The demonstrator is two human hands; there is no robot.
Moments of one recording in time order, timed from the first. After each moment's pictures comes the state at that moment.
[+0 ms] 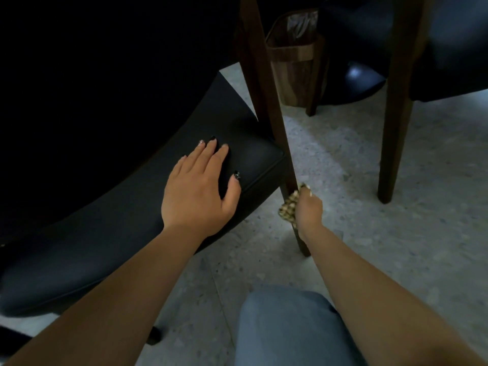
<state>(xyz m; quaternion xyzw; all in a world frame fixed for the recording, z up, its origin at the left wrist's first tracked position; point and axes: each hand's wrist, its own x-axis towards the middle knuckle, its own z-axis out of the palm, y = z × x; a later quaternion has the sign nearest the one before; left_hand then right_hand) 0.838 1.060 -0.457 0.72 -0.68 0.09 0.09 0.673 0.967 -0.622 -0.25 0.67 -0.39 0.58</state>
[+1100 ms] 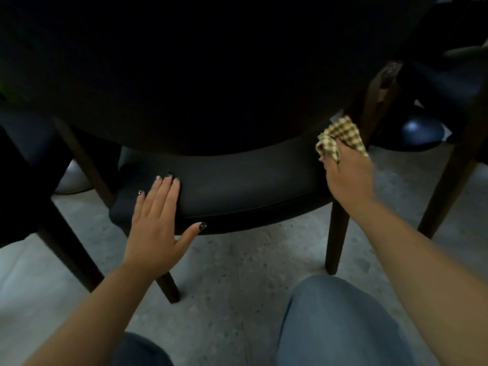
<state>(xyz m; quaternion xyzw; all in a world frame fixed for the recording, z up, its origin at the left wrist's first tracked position) 0.969 1.249 -0.485 0.82 -0.56 0.08 0.13 0.719 0.992 -0.466 -0.79 0.48 -0.37 0.10</state>
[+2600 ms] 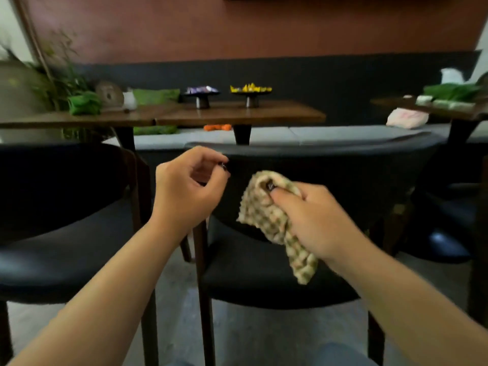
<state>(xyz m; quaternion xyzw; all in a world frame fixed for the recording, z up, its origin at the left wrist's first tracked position) 0.973 1.316 -0.193 0.59 -0.54 0.22 0.56 0.797 1.227 -0.199 -0.78 0.21 -0.33 0.48</state>
